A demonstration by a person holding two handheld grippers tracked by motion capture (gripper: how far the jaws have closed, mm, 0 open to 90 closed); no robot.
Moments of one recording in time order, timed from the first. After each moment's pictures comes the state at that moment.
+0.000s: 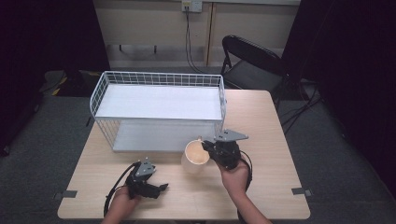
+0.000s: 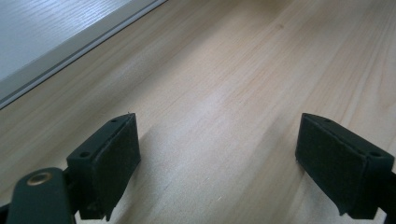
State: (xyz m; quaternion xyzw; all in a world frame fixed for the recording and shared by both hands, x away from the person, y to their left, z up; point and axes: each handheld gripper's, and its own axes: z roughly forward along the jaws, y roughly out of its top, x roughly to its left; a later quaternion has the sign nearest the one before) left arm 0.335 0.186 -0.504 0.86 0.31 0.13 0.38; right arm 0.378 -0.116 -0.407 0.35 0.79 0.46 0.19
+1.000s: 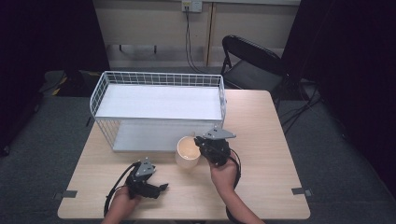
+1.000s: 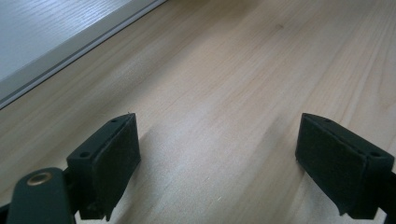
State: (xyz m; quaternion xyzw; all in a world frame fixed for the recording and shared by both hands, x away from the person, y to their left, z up) left arm 0.335 0.186 -0.504 0.86 0.31 0.13 0.38; right arm 0.387 -0.087 -0.411 0.36 0.79 0.45 0.22
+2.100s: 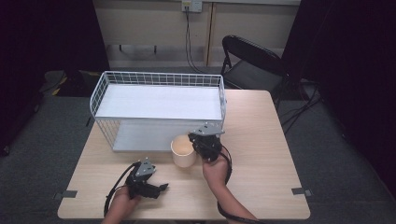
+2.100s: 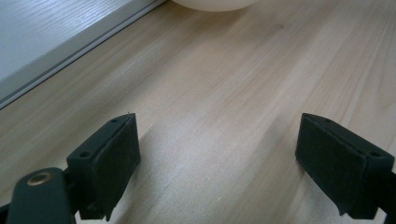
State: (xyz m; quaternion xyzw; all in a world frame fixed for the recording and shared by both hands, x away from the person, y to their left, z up) left arm 0.335 0.186 -0.504 0.86 0.31 0.13 0.38; right arm 0.402 -0.062 -0.415 0.35 0.79 0.44 0.24
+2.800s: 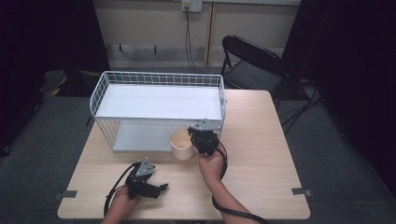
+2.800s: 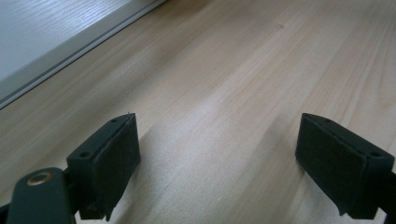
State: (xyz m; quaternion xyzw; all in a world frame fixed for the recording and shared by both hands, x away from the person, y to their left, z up) left arm 0.335 0.186 -0.504 0.86 0.31 0.13 0.38; right arm 0.419 -0.053 -0.417 0.37 0.77 0.44 0.27
